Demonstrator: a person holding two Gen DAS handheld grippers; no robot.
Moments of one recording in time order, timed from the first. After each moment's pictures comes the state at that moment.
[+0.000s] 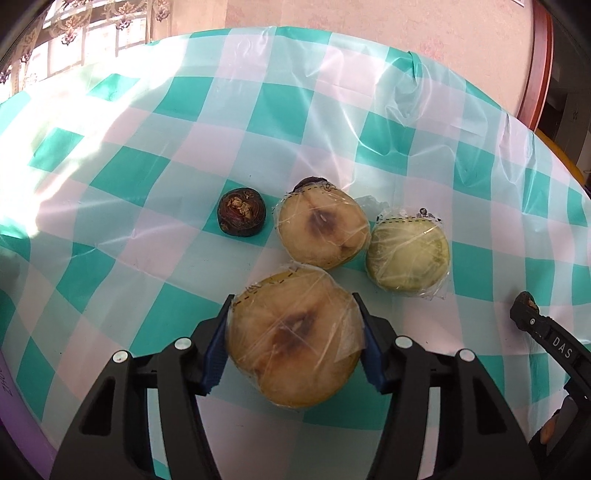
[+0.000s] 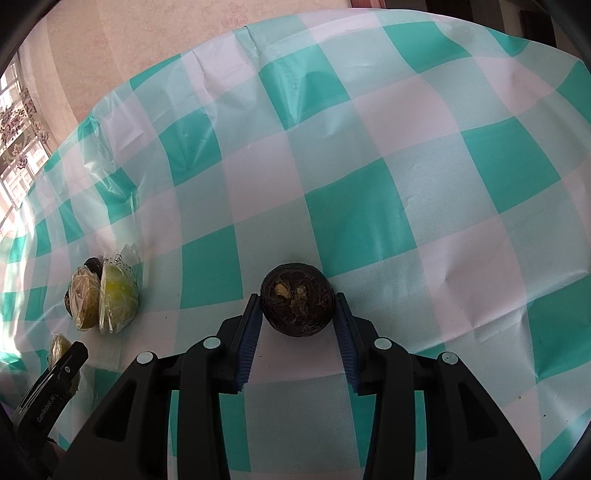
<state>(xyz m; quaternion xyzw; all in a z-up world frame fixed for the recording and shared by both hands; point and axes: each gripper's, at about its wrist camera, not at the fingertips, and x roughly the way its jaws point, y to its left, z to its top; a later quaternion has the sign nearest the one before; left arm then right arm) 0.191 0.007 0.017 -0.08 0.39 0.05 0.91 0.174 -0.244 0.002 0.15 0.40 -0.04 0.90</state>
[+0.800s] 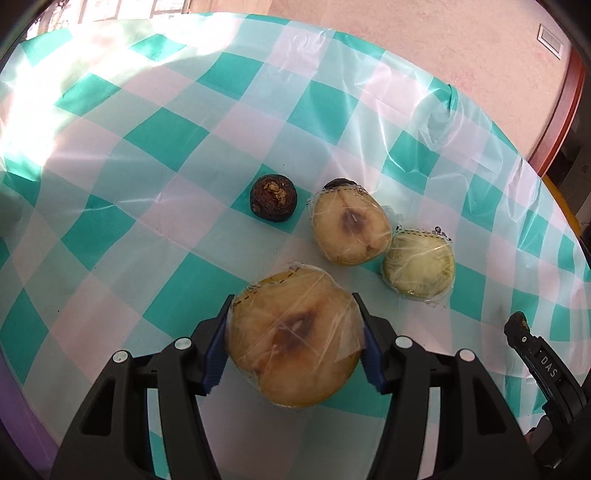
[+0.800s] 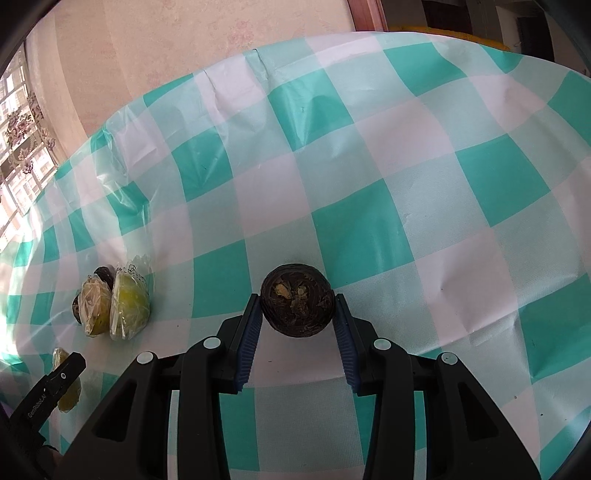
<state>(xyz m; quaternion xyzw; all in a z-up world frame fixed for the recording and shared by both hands) 0.157 0.031 0.016 -0.18 0.39 0.06 0.90 0.159 -0.238 0.018 0.14 0.36 -0.05 0.92</state>
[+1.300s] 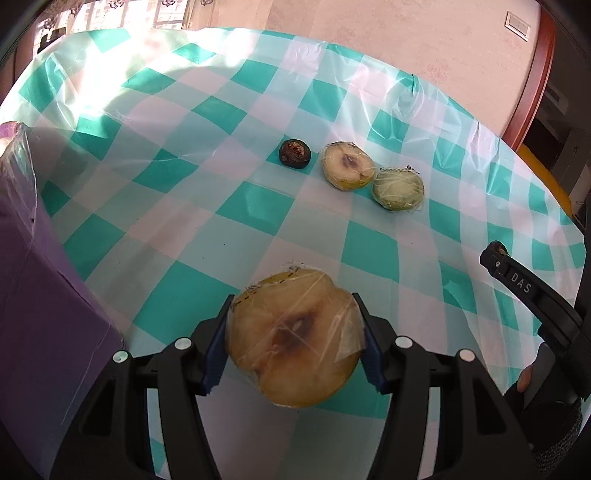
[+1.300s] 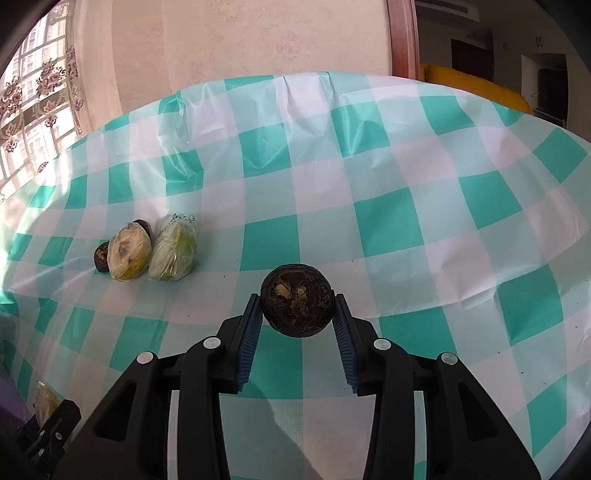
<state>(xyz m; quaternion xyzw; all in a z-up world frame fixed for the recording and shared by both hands) 0.039 0.024 0.020 -0.14 0.38 0.05 0.91 0.102 -0.177 0.030 0.07 0.35 -0.02 0.93</state>
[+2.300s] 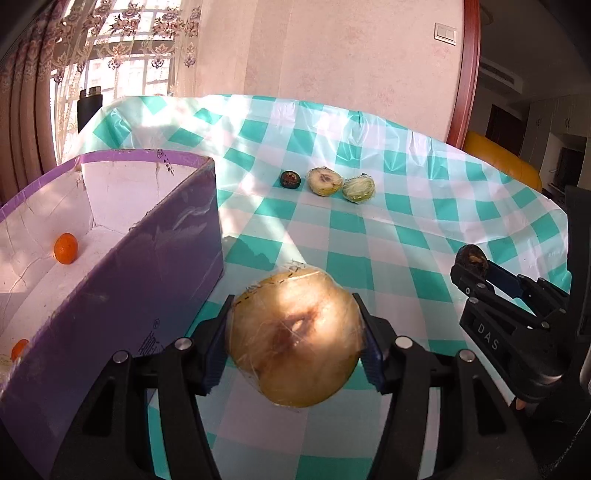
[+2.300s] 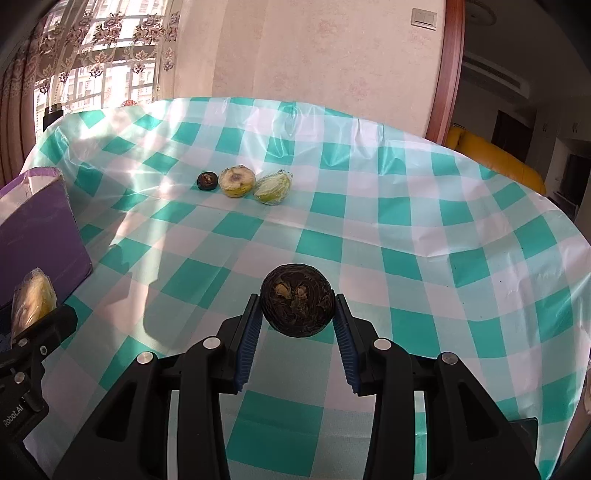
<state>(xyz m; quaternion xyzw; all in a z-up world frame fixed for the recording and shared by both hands) -0.127 0.032 0.059 -0.07 0.29 0.02 0.95 -0.080 -0.128 0.052 -0.08 0.29 0.03 0.95</state>
